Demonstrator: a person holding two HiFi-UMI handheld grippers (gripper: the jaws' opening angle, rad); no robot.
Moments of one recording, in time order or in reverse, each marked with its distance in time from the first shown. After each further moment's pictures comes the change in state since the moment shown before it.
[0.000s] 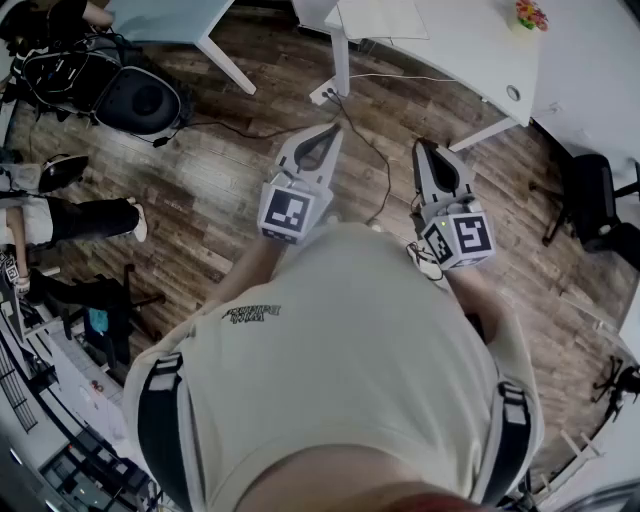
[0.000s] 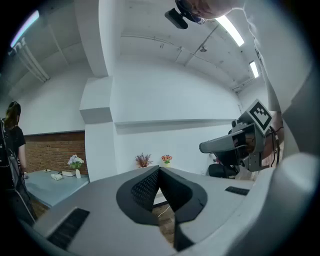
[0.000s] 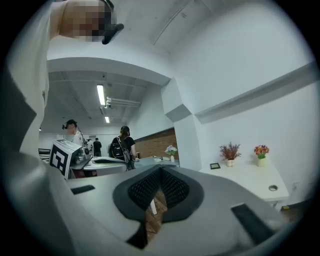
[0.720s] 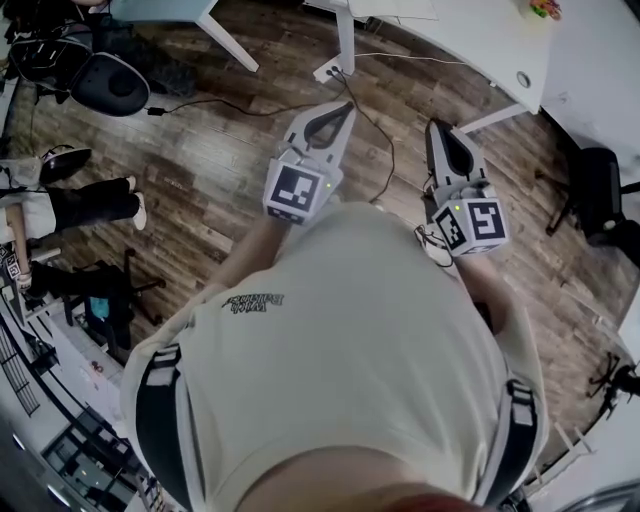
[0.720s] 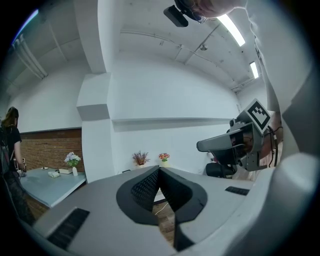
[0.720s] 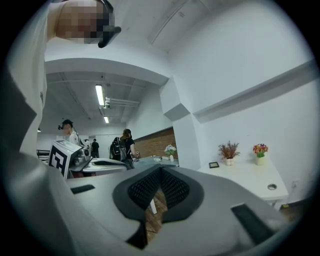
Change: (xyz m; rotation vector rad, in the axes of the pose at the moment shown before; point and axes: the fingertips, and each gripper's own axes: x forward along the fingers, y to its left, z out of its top) left arm 0.014 -0.013 -0.002 0.014 0.007 -0.032; right arm -0.004 -0.013 0.004 0.012 0.000 -0.002
